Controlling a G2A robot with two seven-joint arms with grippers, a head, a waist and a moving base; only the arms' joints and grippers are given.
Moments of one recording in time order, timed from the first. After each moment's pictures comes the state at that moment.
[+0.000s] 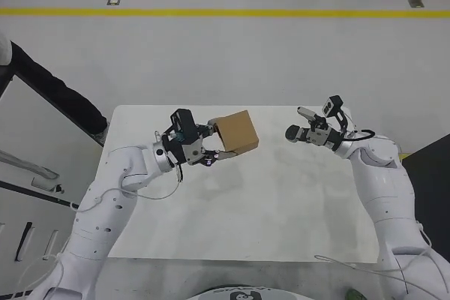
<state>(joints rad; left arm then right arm) 1.24 -1.15 -1.24 -1.74 1.13 -0.89 -0.10 -1.02 -1.21 1.46 -0.99 0.39 -0.14 1.19</state>
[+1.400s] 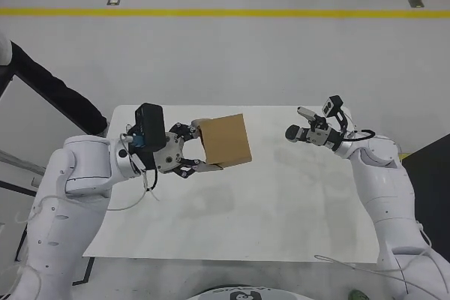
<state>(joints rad) 1.27 -1.04 -1.42 -2.00 0.67 -1.01 -0.45 -1.02 -1.21 1.46 -0.99 0.39 -0.14 1.19</state>
